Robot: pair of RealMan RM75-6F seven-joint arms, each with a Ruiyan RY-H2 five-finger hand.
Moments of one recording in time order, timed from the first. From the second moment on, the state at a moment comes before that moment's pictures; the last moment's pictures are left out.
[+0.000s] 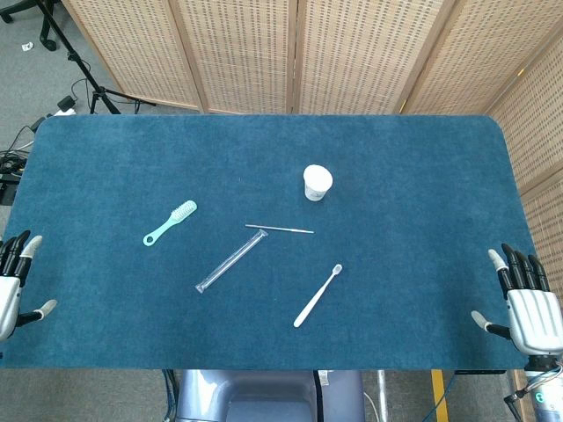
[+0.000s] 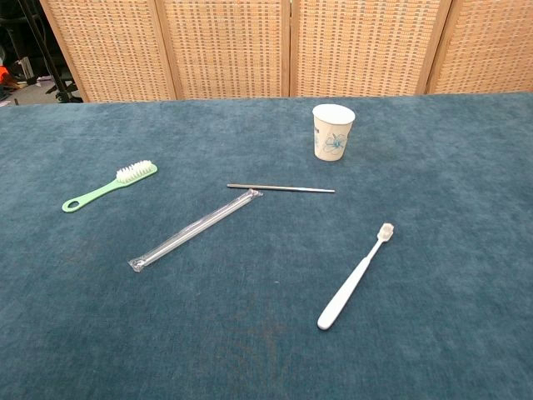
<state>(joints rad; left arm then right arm) -0.09 -1.11 -0.05 -1.61 1.48 1.49 0.08 0.07 -1.12 0.07 -1.63 -1.48 1.49 -0.12</state>
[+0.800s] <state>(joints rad) -0.15 -1.16 -0.09 -1.62 1.45 1.41 -0.02 0.07 -1.11 0.07 -1.63 -1.47 1.48 -0.09</state>
